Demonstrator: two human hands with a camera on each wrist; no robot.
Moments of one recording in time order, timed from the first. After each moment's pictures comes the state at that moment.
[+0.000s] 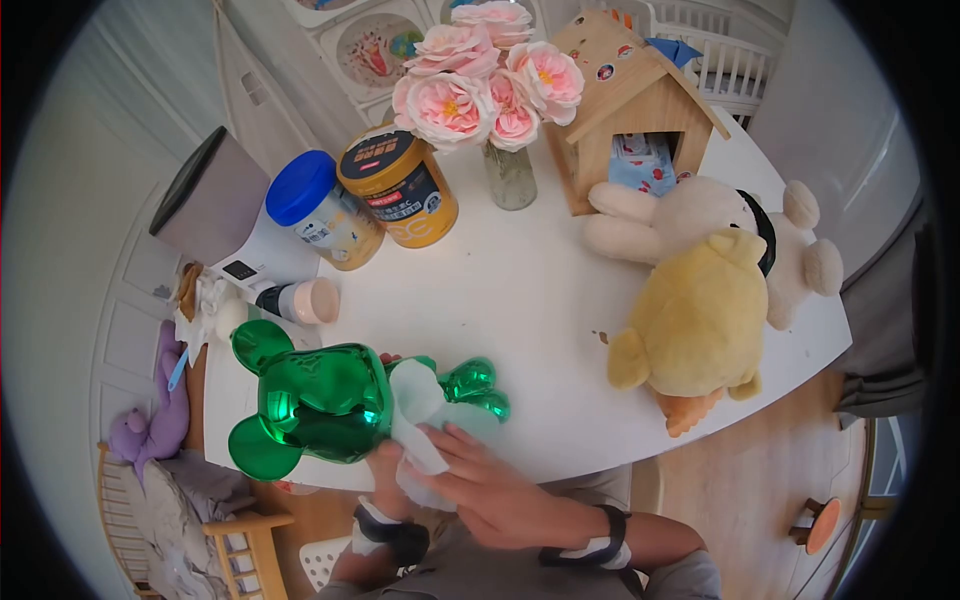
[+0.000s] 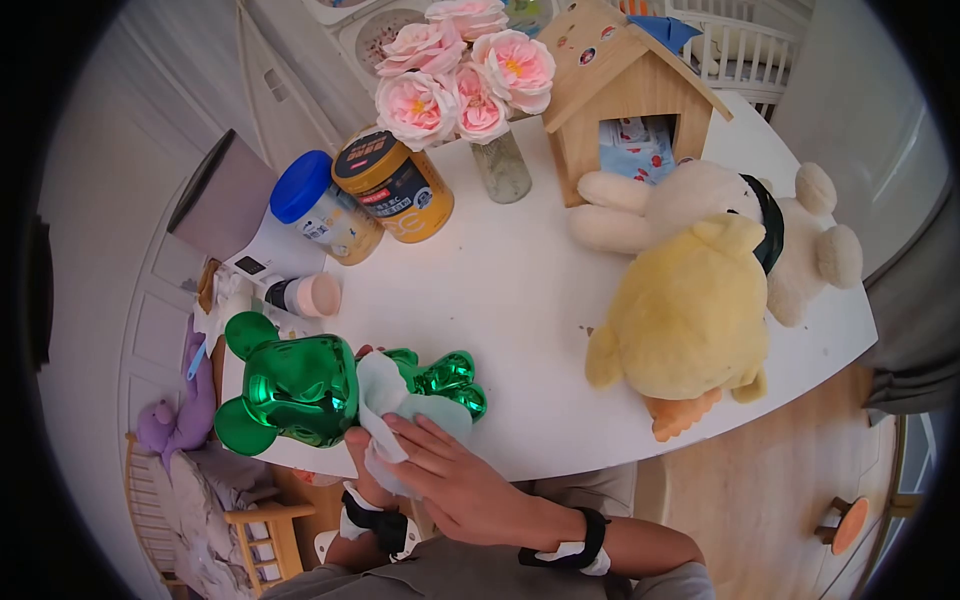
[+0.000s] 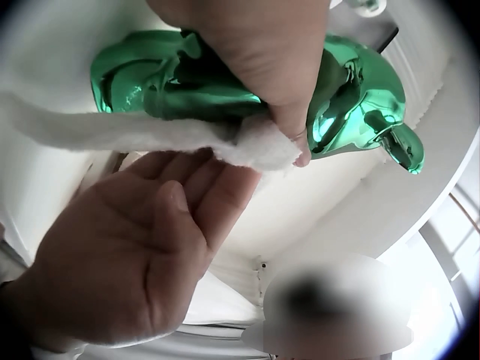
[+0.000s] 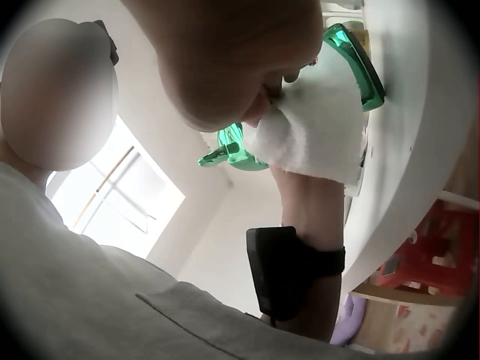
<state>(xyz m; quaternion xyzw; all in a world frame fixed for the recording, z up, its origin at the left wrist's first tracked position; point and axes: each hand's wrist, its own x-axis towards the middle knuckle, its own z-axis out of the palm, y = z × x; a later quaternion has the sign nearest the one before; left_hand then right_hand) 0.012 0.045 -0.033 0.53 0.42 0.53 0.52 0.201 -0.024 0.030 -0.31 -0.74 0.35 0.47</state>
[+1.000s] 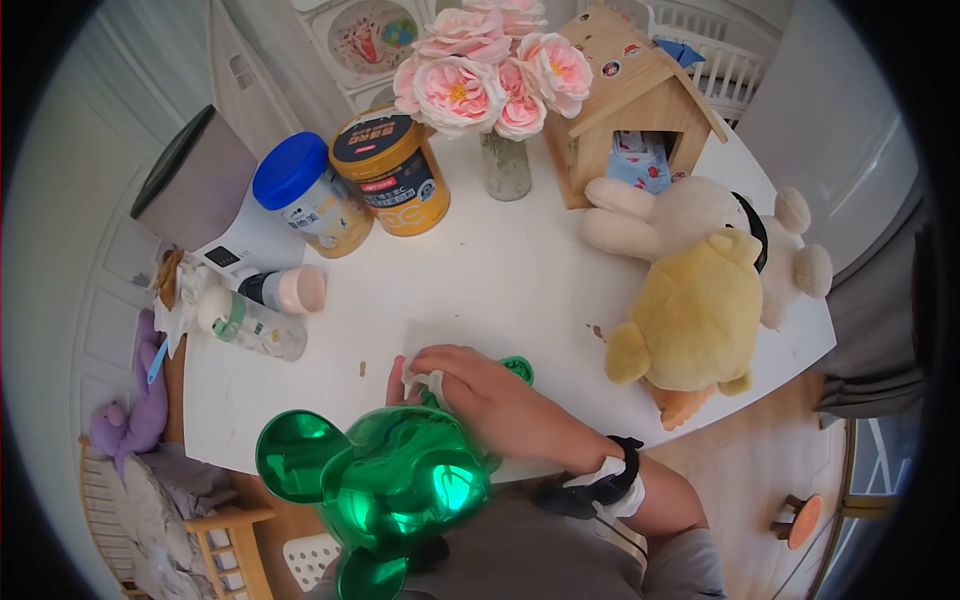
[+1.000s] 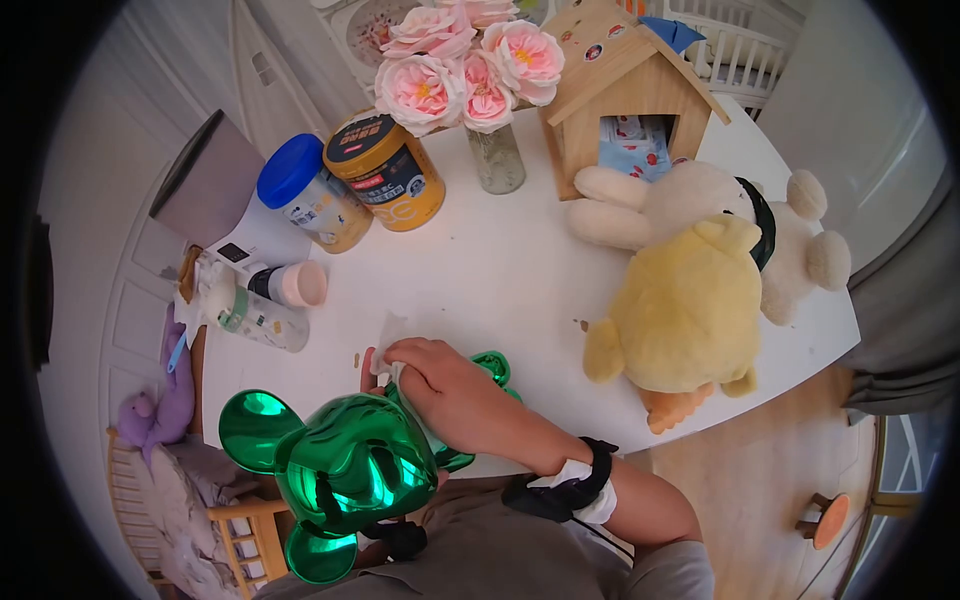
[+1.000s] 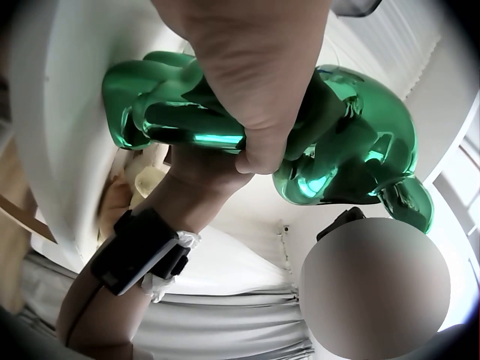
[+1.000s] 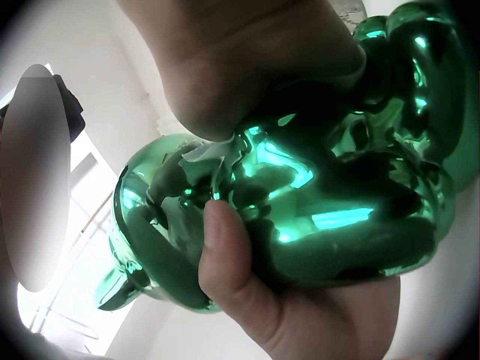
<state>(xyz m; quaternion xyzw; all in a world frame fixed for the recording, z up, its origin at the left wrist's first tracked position) 0.103 0.070 0.003 0.57 0.38 0.51 0.52 0.219 0.043 0.044 -0.41 -0.61 0.43 0.53</state>
